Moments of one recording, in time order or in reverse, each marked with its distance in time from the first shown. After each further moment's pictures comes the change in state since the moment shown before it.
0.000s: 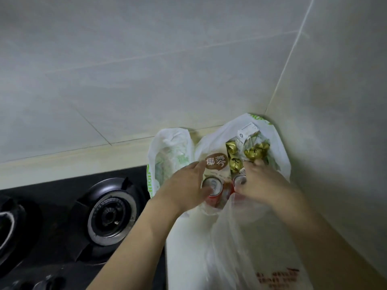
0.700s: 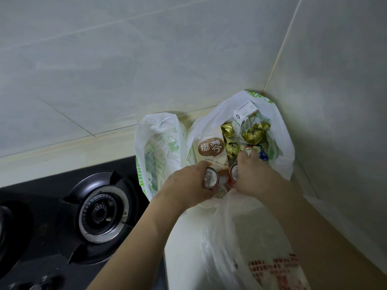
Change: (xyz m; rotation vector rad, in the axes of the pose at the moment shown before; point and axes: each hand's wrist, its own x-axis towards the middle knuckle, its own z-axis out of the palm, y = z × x) left_hand 0.039 -0.013 0.048 0.028 -0.060 -0.056; right_hand 0.029 0.001 0.031 0.019 -0.057 0.030
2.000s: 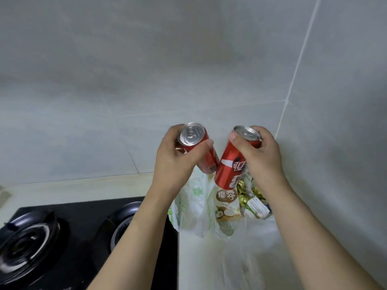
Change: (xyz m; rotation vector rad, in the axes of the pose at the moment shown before) left_hand -0.141 0.041 -0.148 -0.926 0.967 0.260; right_hand -0.117 -0.071 -0.119 1.333 0.693 -0.490
